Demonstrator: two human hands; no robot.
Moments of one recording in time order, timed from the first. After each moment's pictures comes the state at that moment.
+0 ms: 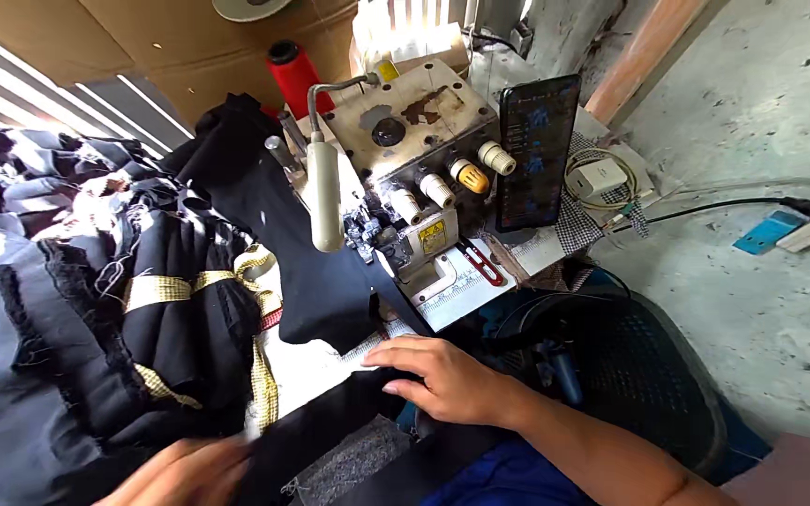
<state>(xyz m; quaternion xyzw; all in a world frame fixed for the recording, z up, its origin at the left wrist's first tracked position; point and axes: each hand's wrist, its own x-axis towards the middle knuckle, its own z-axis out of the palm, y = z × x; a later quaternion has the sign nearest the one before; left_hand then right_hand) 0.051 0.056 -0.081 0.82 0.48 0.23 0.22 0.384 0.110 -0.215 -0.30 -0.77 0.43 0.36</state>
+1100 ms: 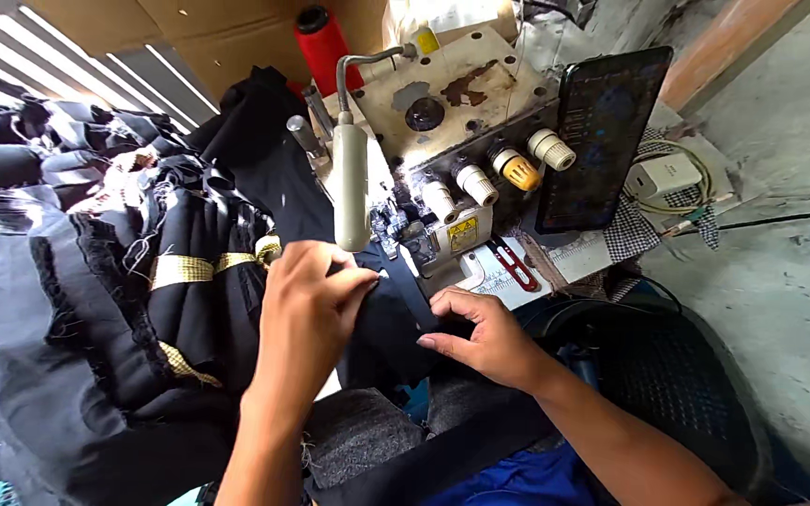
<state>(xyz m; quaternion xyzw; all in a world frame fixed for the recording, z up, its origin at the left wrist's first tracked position) 0.177 0.190 -0.132 0.85 0.47 0.23 0.04 0.409 0.145 -0.215 -0.37 -0.64 0.49 0.47</state>
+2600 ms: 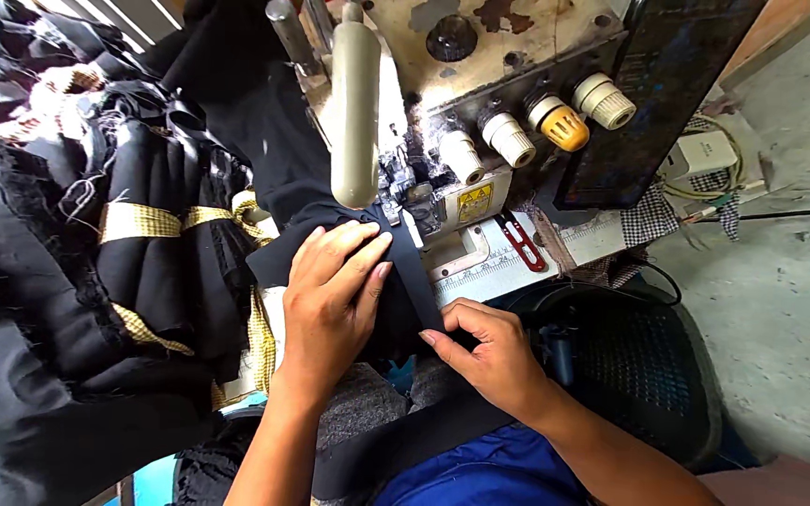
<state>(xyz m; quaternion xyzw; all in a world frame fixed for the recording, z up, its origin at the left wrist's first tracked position) 0.190 0.167 -0.180 0.81 0.47 0.34 0.07 0.401 0.102 -0.225 -0.48 -0.65 0.39 0.44</state>
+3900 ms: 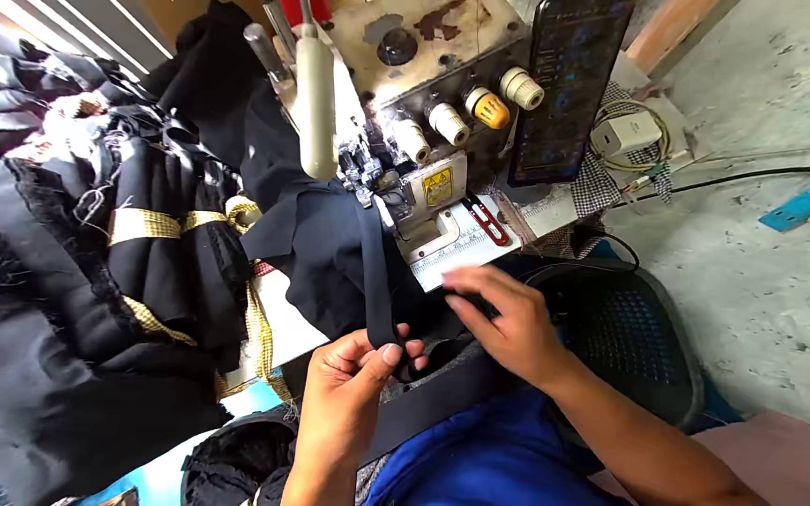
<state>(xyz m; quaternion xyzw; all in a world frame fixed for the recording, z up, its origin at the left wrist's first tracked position) 0.219 0.056 -0.160 0.33 0.35 0.52 0.71 0.440 0.084 -0.212 -0.48 -0.70 0.29 0.44</state>
